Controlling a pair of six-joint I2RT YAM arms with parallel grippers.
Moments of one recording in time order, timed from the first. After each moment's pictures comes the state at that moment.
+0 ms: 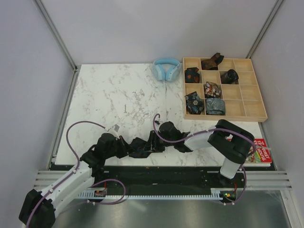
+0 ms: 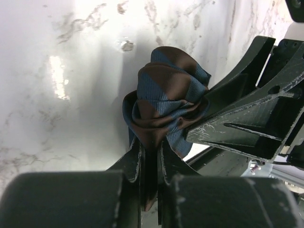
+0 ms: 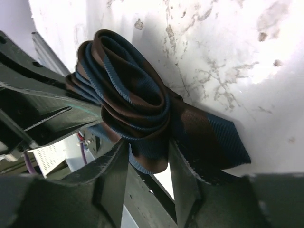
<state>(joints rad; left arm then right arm) -0.54 0.59 0.10 -0.17 0.22 -0.91 0.97 1.76 0.65 0.46 -0.32 1.07</state>
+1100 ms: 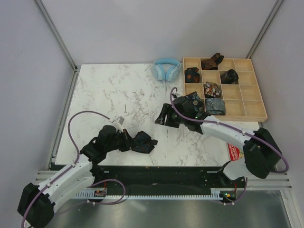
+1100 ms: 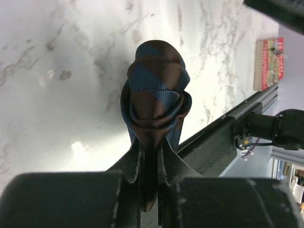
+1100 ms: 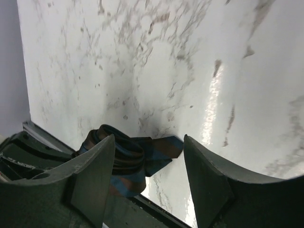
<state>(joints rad) -0.58 0.68 0.27 -0.19 0.26 -0.82 0.74 1.47 0.91 -0.16 -0.11 0.84</state>
